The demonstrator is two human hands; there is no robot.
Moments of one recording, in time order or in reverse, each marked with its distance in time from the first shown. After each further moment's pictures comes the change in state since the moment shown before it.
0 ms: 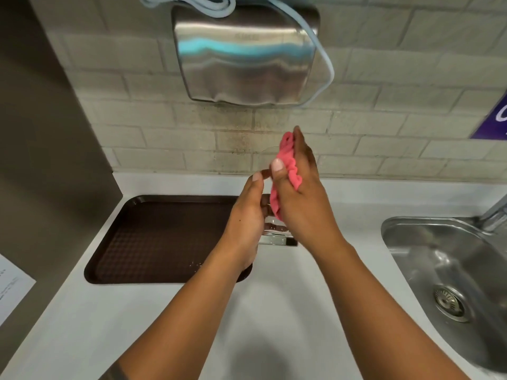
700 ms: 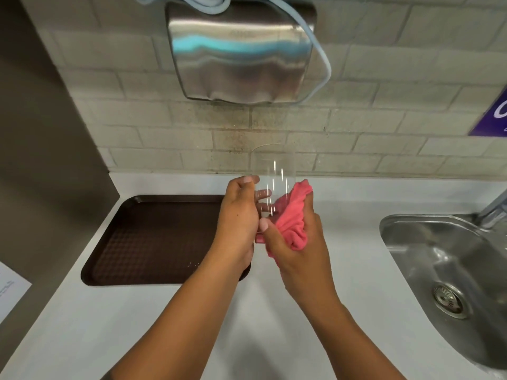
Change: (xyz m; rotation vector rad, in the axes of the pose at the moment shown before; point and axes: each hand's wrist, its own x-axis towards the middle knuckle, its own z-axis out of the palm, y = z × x) left_hand -0.007 0.012 0.006 -0.024 0.203 -0.036; right_hand -0.066 0.043 0.020 0.230 0.091 0.086
